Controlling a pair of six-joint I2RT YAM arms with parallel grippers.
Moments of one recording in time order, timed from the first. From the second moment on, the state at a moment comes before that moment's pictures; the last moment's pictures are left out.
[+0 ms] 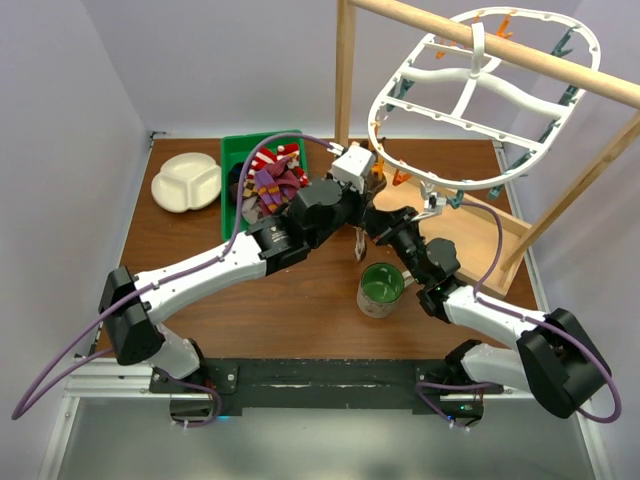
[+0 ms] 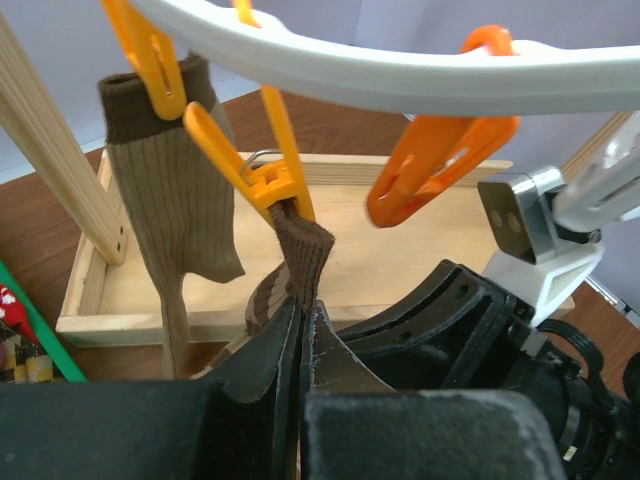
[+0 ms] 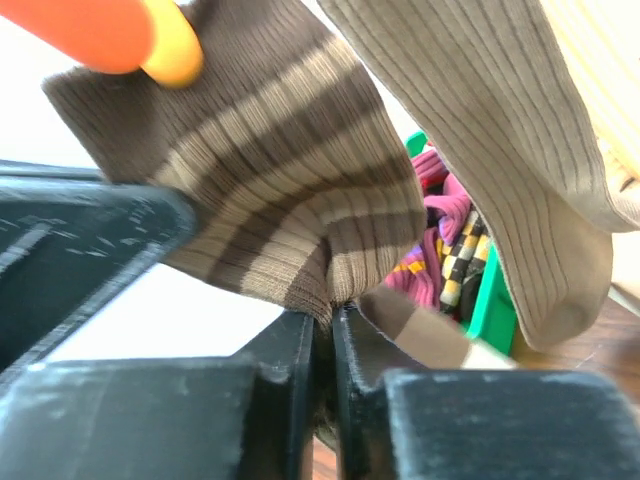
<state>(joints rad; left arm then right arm) -1.00 1.52 1.38 -0.03 -0.33 -0.21 0.58 1.17 0.41 0.99 0.04 0.88</state>
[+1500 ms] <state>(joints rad) -0.91 1.50 1.31 0.22 -0.32 -0.33 0.58 1.21 0.41 0.99 0.04 0.91</state>
